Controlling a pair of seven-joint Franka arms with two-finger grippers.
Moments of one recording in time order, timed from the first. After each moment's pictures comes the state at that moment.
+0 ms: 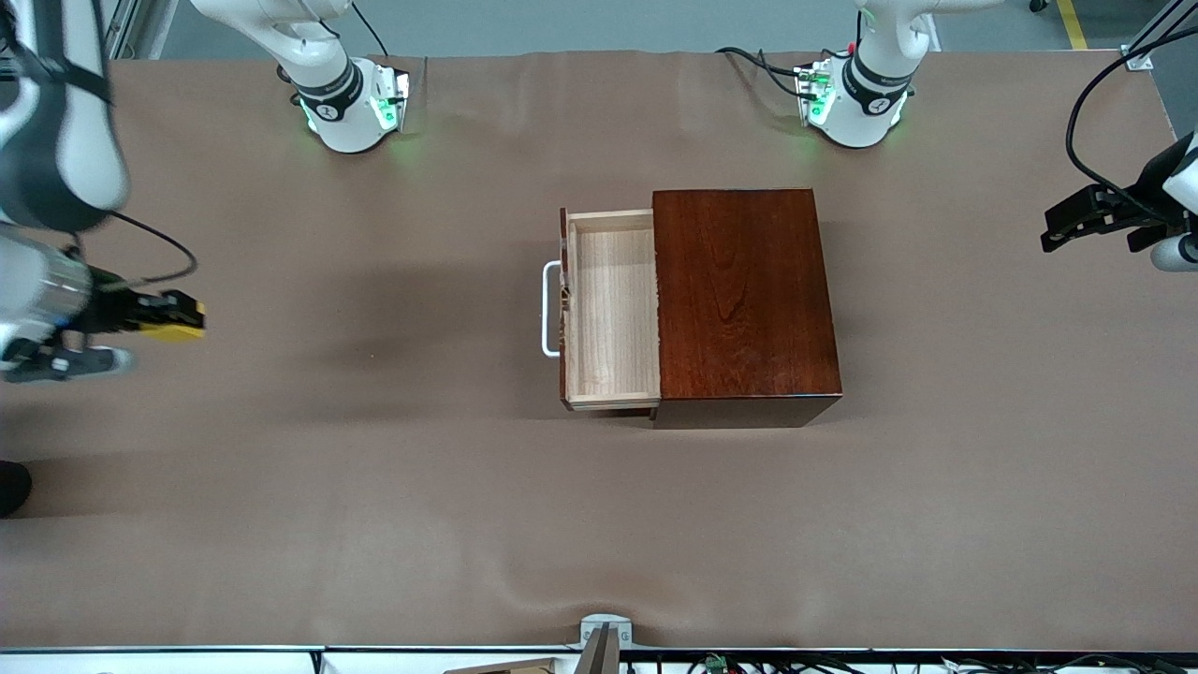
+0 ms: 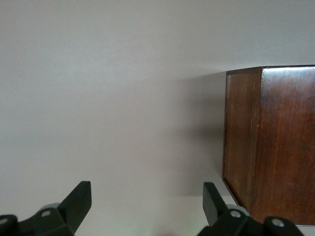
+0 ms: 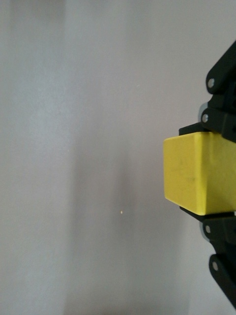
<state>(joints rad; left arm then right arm) -0.01 -0.01 0.00 -1.60 0.02 1.54 0.03 0.01 0.18 -0.10 -1.62 0.04 1.63 -0.17</state>
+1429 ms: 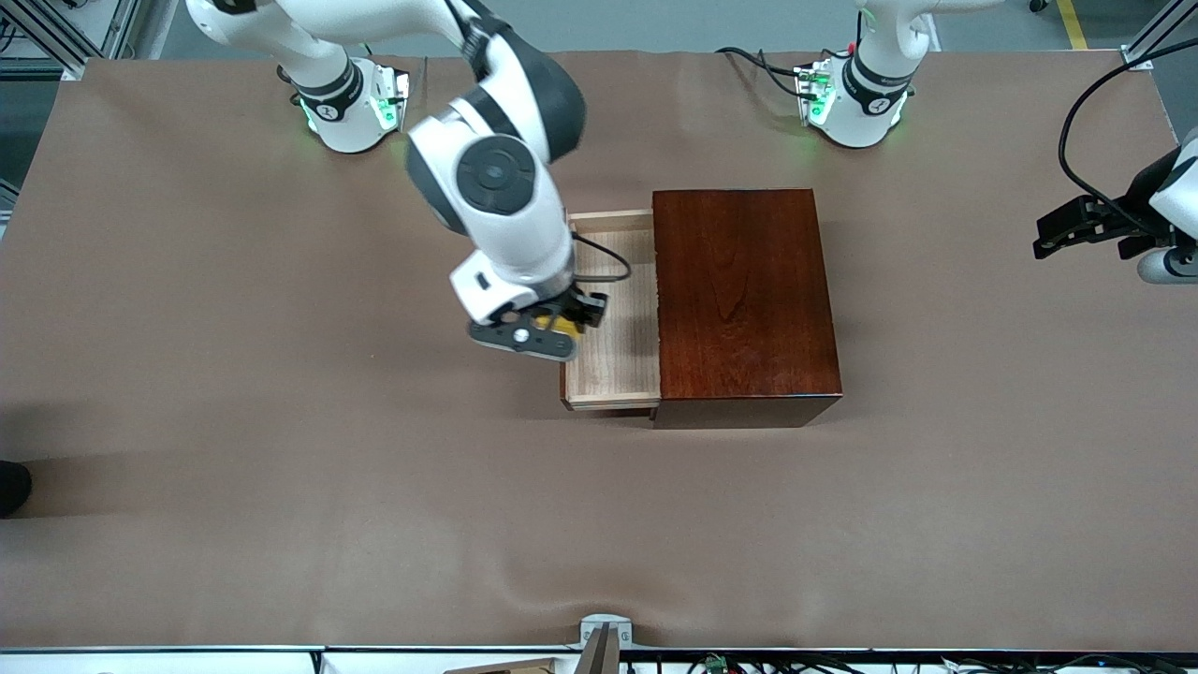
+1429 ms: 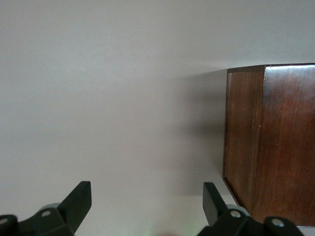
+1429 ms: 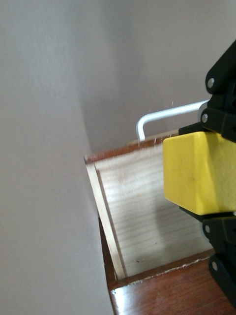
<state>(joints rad) -0.01 0.01 0.00 -1.60 0.02 1.55 0.02 0.75 0.64 -0.08 -1.16 0.12 1.85 0.88</state>
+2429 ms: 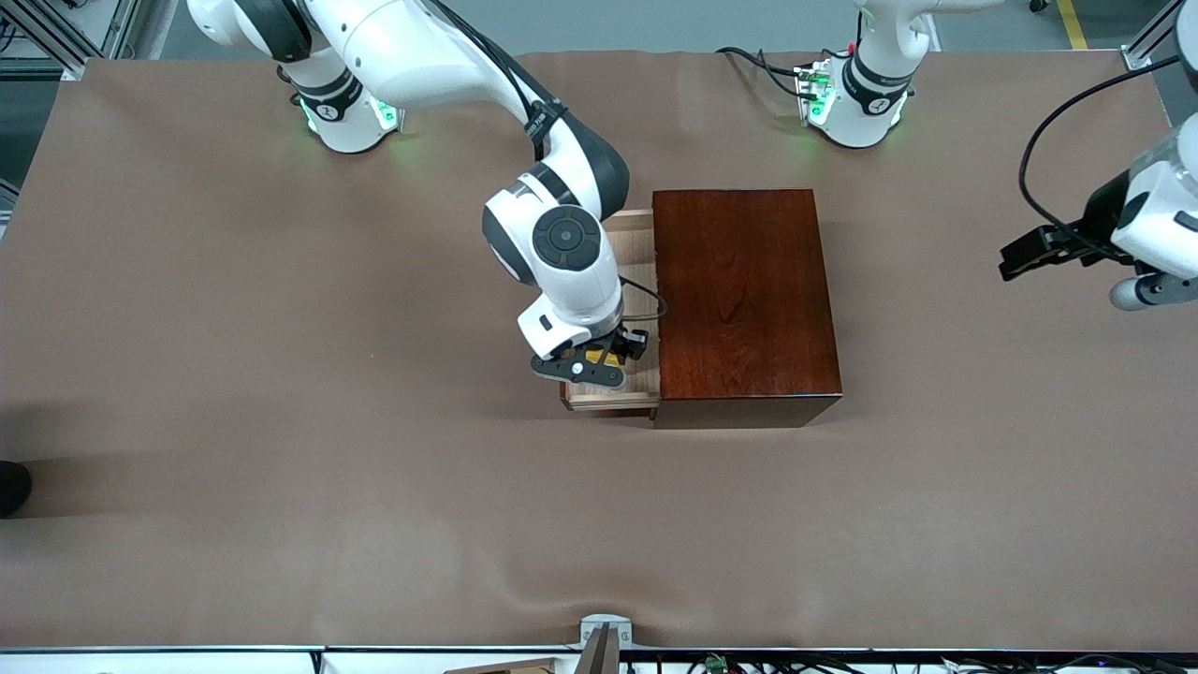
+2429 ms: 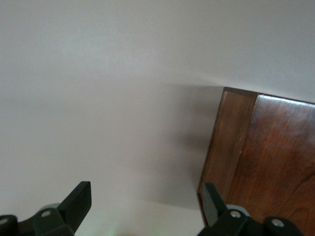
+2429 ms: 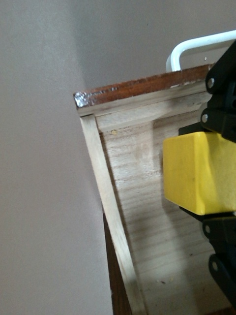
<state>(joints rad) -0.02 0.04 -0.07 -1.60 0.02 1.58 -0.30 0.78 0.80 -0.08 -1.16 0.12 2.03 0.90</state>
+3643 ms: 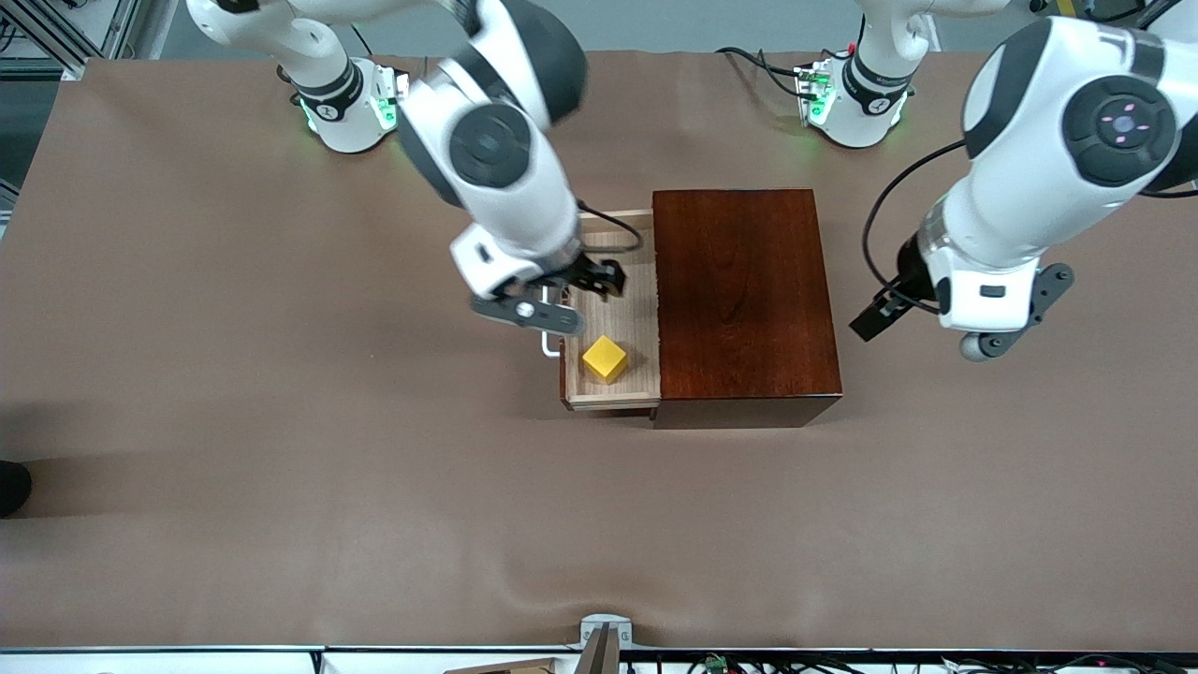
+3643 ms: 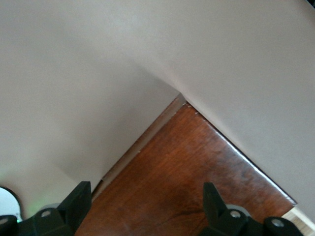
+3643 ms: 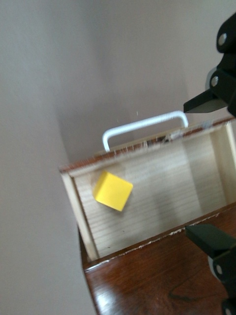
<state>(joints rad) -0.17 0.22 -0.19 -1.49 0.02 1.66 -1.11 0.71 0.54 -0.11 -1.07 0.21 1.59 0.87</state>
